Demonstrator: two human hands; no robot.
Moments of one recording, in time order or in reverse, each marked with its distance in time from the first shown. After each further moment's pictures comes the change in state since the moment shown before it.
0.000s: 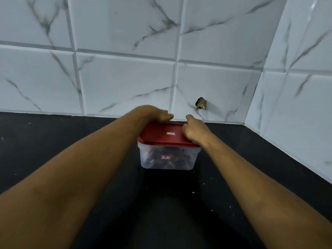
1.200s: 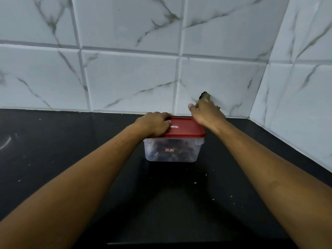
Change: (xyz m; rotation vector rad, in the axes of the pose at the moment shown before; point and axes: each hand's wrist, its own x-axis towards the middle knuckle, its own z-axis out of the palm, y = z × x) left_hand -0.051 -0.021 0.048 -0.030 0.286 0.208; right_hand 0.014 0.018 -0.020 -0.051 0.183 -0.011
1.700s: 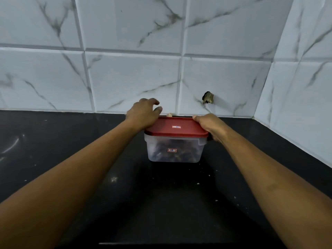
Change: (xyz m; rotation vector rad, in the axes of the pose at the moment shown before) left_hand -0.009 -0.022 -0.023 -0.186 0.332 -0.127; right_hand -0.004 0.015 0.022 0.674 -0.212 0.309
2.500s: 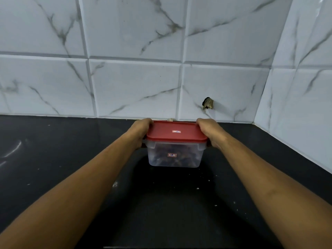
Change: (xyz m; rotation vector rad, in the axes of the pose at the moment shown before) left_hand -0.028 0.001 0.014 -0.917 -0.137 -0.581; right_hand -0.012 -0.006 0.001 0.108 0.018 0.071
